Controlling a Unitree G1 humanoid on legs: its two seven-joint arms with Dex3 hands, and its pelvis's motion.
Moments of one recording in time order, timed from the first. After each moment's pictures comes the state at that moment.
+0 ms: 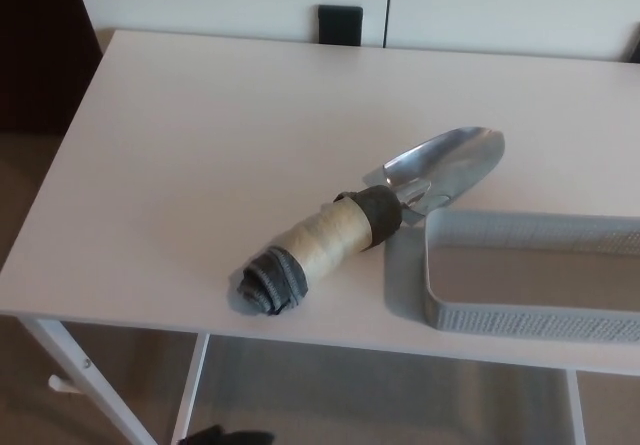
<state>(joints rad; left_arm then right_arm) 0.54 0.45 -0.24 -0.10 0.09 -0.26 -0.23 0.47 -0.29 -0.12 0.27 0.08 -0.04 0.31</state>
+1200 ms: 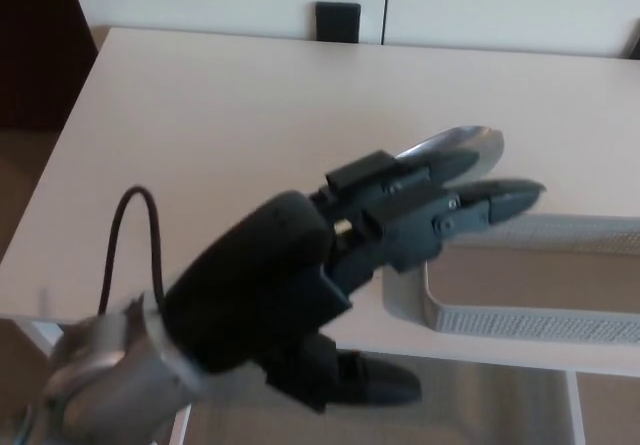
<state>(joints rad) -0.13 0.48 -0.36 -0.57 0.28 -0.13 -0.32 0.43 -0.29 -0.10 0.27 0.08 -0.03 0.31</state>
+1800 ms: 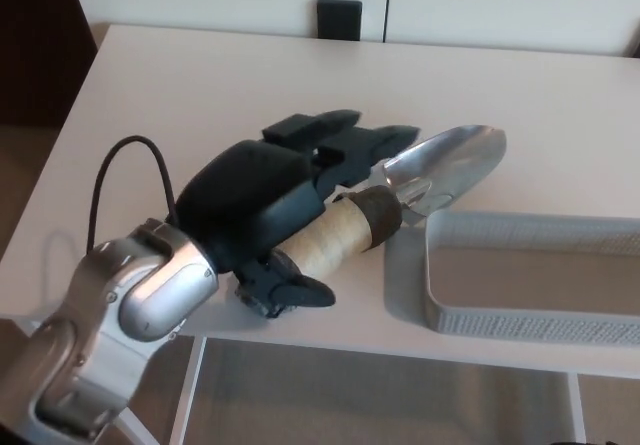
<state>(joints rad) -0.31 0.49 -0.42 -0.17 0.56 0.02 -0.26 0.42 -0.29 -0.10 0.27 0.08 -0.03 0.31</state>
